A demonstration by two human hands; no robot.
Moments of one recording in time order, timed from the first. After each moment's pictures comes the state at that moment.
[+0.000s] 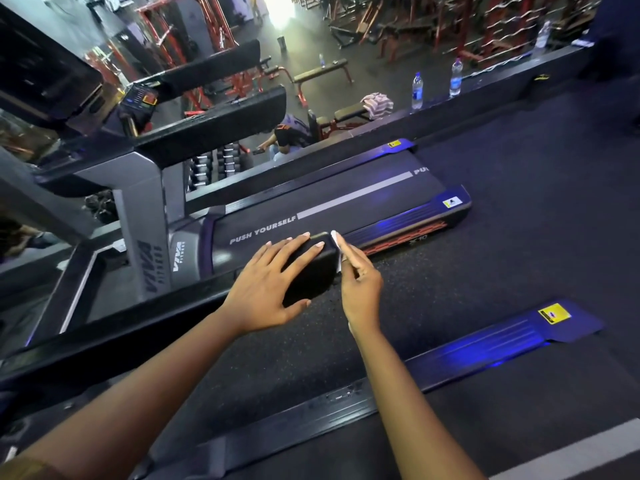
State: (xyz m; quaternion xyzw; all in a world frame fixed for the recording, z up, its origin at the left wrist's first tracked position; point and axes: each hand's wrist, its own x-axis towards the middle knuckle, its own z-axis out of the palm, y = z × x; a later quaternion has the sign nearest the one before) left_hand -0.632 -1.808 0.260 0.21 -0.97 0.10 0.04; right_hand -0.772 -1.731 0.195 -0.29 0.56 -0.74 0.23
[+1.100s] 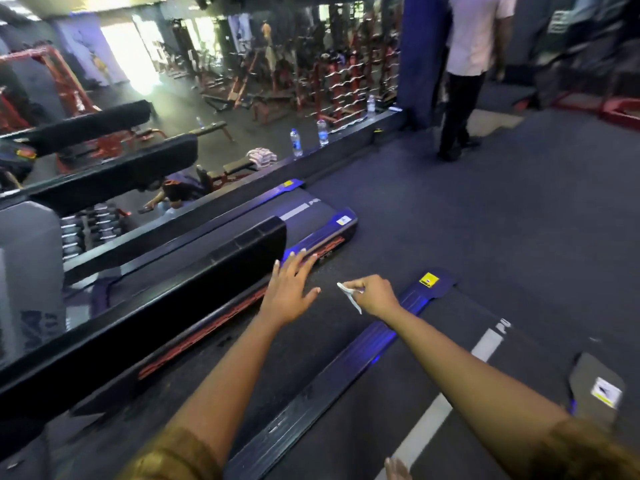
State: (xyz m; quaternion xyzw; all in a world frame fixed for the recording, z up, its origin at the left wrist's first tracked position) left_hand -0.643 -1.707 0.230 0.19 -0.98 -0.08 0.04; right_hand -0.756 -1.557 0.223 -0.27 0.86 -0.34 0.25
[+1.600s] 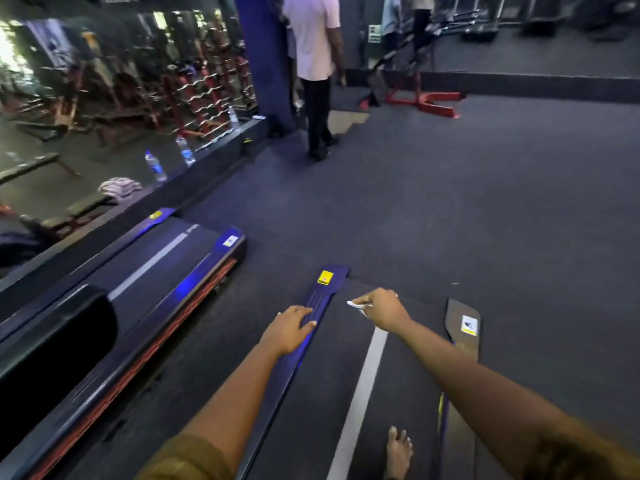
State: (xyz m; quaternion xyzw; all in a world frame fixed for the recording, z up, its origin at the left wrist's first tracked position) left_hand -0.808 -1.571 0.144 0.03 -0.96 -0.21 -0.16; right_hand -0.871 -1.361 0.181 -0.12 0.93 -0.27 0.21
